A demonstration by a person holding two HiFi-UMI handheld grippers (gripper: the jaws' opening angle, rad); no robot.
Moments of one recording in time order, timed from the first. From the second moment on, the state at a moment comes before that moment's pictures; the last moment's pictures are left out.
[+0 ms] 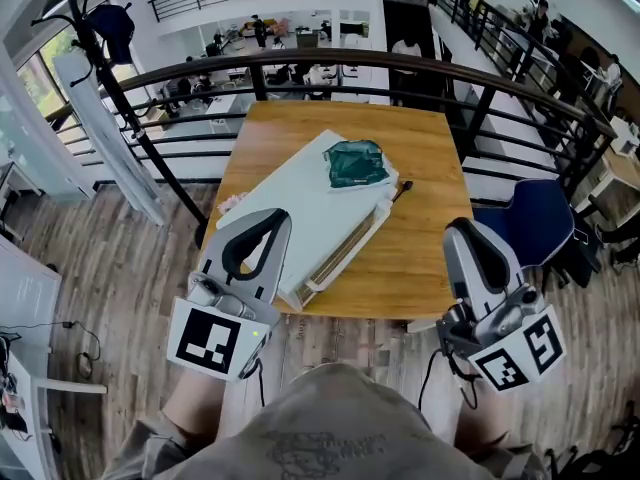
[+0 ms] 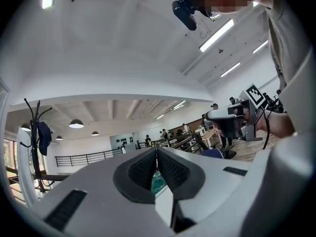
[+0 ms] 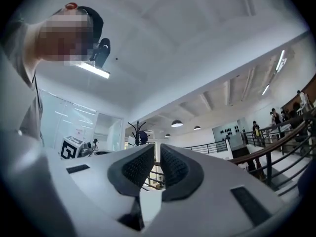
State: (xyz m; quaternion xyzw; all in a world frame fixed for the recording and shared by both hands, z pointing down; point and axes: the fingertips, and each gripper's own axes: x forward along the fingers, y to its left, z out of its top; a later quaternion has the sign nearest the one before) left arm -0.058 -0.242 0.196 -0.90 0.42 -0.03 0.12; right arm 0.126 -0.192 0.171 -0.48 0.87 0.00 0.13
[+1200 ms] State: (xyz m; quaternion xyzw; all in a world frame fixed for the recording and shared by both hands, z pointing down) left arm -0.040 -0.217 0.272 -0.91 0.40 -0.09 0.07; right arm 0.130 -0.166 0.262 -0.51 0.86 0.00 -0.04
